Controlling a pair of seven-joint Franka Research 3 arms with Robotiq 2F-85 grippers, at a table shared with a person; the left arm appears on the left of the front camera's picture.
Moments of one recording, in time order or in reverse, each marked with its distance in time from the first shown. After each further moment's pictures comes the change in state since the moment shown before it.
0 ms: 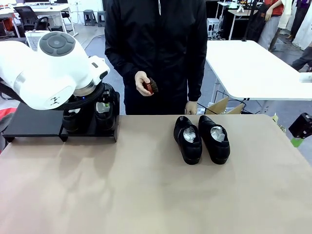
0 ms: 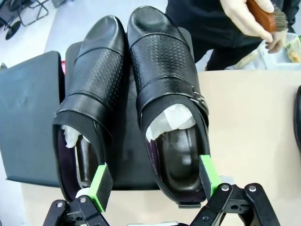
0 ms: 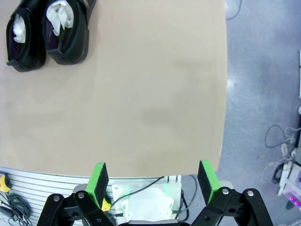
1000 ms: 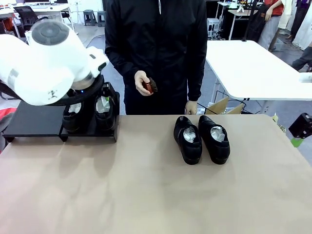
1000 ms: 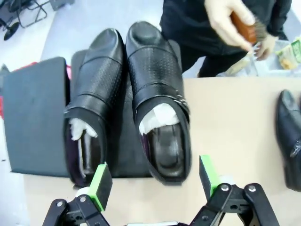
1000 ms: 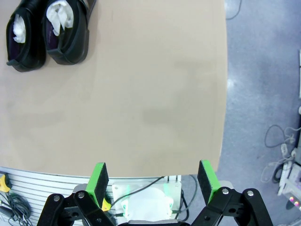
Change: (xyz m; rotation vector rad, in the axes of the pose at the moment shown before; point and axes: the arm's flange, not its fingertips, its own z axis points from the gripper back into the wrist) left arm 0.007 -0.006 0.055 -0.032 -0.036 0.022; right arm 0.000 0.000 0.000 0.000 0.000 0.000
